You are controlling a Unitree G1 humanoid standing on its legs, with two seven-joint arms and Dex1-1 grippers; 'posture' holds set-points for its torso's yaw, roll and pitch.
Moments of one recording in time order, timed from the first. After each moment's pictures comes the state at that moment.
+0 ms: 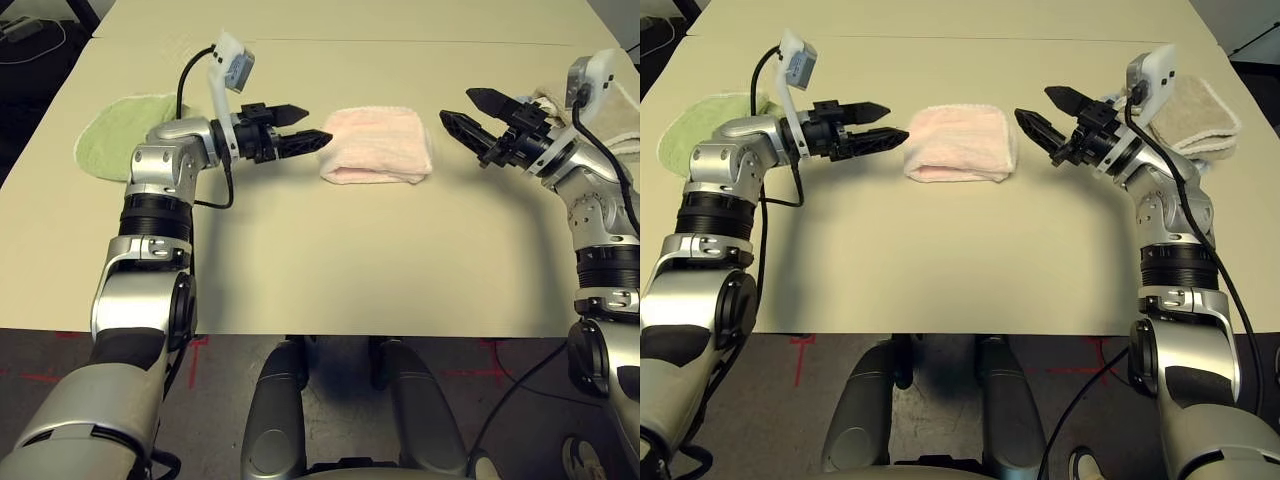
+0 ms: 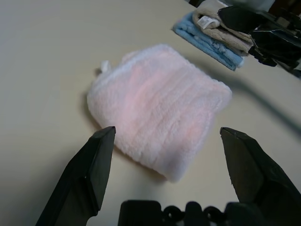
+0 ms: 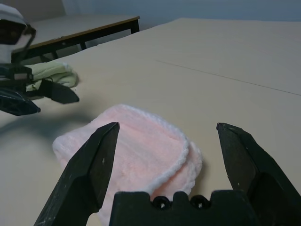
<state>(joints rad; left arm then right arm) -1.08 0.46 0.08 0.62 -0.26 0.67 -1.13 -0.80 -0.50 -0.22 0.42 0.42 0.20 0.93</state>
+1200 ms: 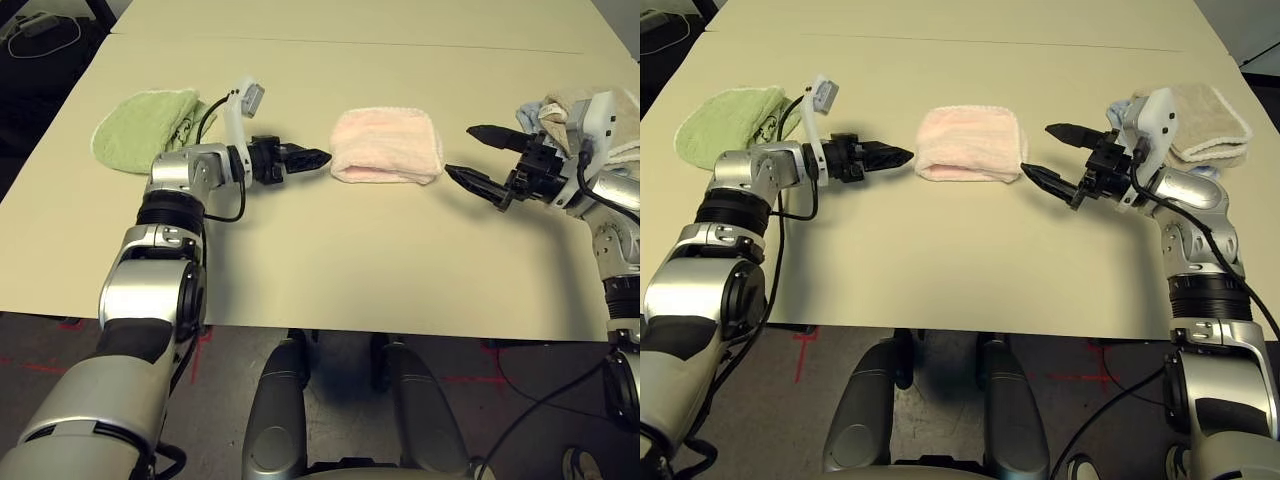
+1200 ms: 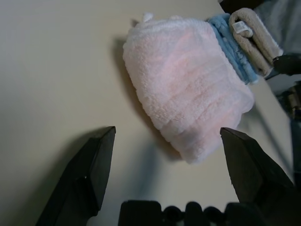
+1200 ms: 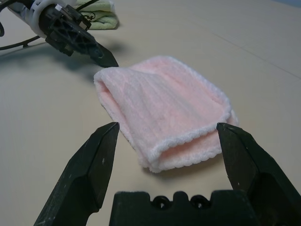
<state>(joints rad) -1.22 0.39 0.14 1.00 -0.29 0.78 -1.02 -0.65 -0.62 -0.16 0.37 0.36 0.03 1.11</state>
